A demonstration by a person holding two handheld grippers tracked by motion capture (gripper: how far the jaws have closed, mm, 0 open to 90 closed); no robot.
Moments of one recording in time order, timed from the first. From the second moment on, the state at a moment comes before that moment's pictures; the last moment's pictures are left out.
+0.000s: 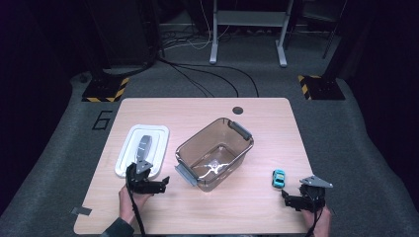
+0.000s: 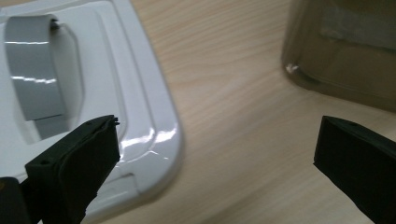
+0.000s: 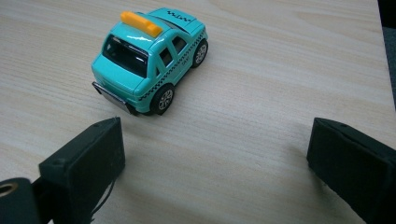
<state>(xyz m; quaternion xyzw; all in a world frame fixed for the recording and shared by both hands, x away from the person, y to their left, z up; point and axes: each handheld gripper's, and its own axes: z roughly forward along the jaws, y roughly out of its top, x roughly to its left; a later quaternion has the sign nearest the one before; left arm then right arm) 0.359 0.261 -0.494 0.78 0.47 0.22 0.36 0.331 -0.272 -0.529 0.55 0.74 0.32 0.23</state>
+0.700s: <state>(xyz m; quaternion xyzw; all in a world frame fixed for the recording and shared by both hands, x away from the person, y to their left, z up) 0.342 0.220 -0.530 0.82 0.42 0.20 0.34 0.330 -0.271 -0.529 0.55 0.73 0.32 0.24</state>
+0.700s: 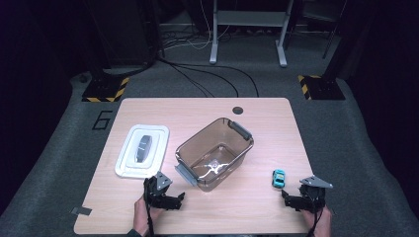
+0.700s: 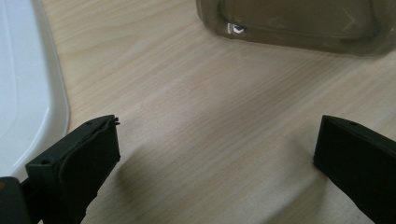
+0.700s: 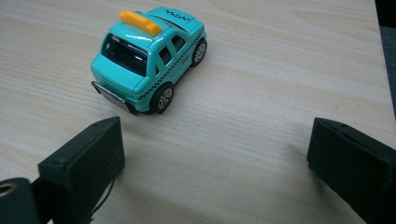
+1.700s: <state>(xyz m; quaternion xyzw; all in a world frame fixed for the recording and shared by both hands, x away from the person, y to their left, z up) 0.344 0.223 -0.531 0.82 0.42 0.18 0.34 0.343 -0.234 -0.500 0.62 0.70 0.28 0.21</state>
